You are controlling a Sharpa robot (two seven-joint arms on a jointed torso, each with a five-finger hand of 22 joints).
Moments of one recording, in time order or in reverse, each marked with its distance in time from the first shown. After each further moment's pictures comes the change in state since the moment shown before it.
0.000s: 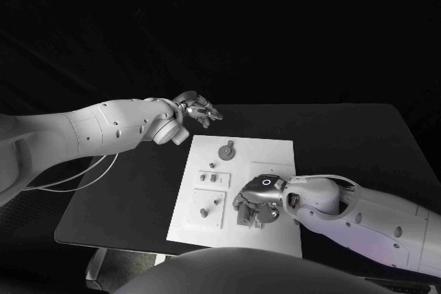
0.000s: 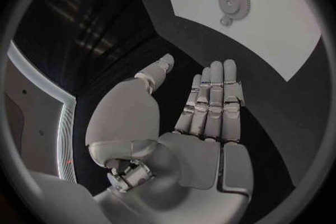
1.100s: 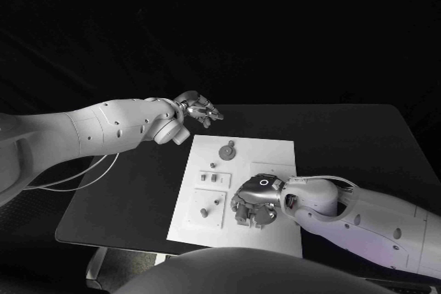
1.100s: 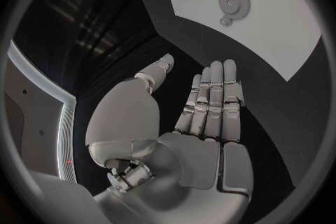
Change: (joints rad) left arm 0.000 0.001 0.000 0.000 0.000 0.000 0.002; left_hand 0.000 0.000 0.000 0.000 0.000 0.004 -0.004 0.000 0.000 0.001 0.002 0.000 0.000 0.000 0.000 0.000 -0.001 0.000 0.000 0.000 0.004 -0.001; right arm 0.000 0.007 0.000 0.018 -0.003 -0.032 0.007; right_hand -0.011 0.001 -0.004 0.001 0.000 0.094 0.027 0.035 0.036 0.029 -0.014 -0.010 0.009 0.028 -0.011 -0.015 0.008 0.000 0.018 -0.004 0.000 0.000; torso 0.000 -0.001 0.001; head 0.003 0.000
